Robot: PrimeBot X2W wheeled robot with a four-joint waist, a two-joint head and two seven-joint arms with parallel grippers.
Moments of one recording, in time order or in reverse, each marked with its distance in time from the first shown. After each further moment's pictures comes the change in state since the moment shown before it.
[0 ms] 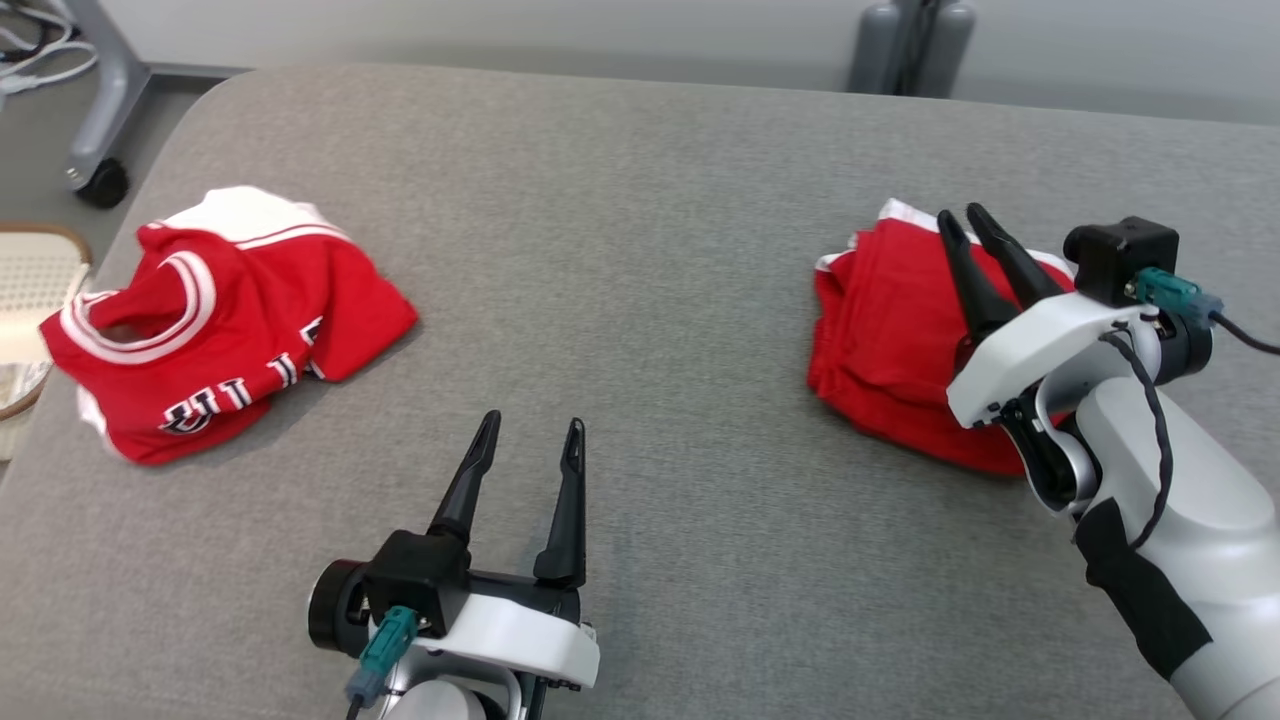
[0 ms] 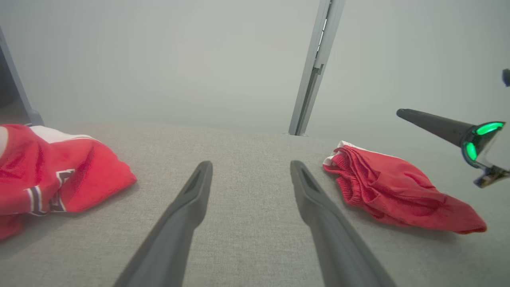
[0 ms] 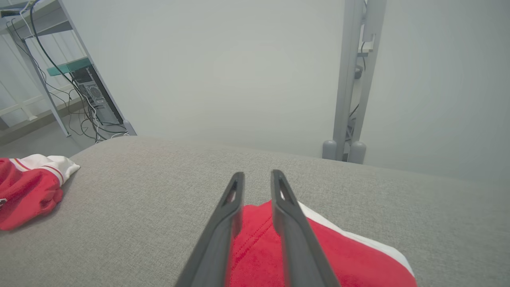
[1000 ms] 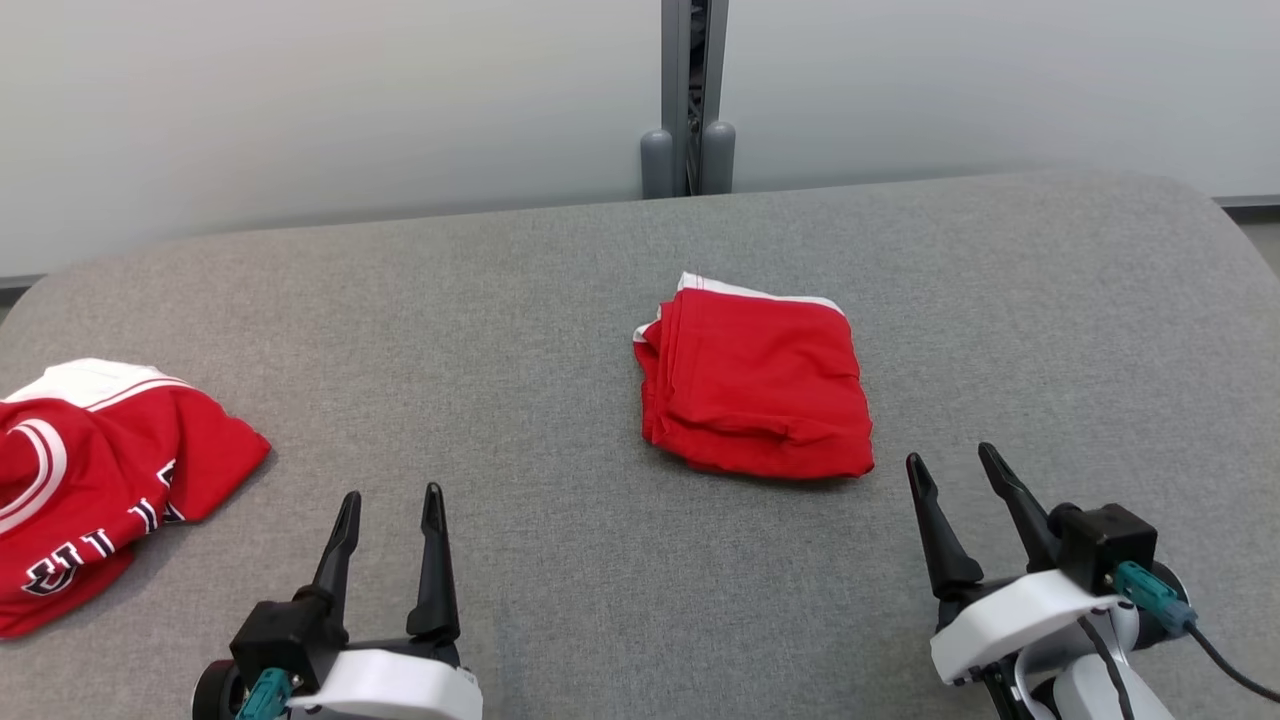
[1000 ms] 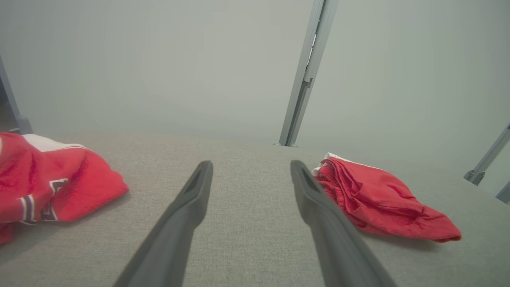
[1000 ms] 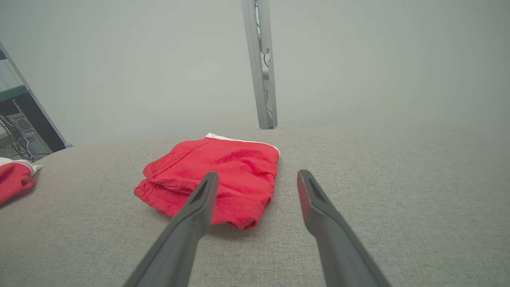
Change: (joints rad) left arm 0.140 0.001 0.249 0.030 0.016 -0.058 0.000; right arm 0.588 0.139 -0.360 -0.392 -0.345 0.000 -0.001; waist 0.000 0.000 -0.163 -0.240
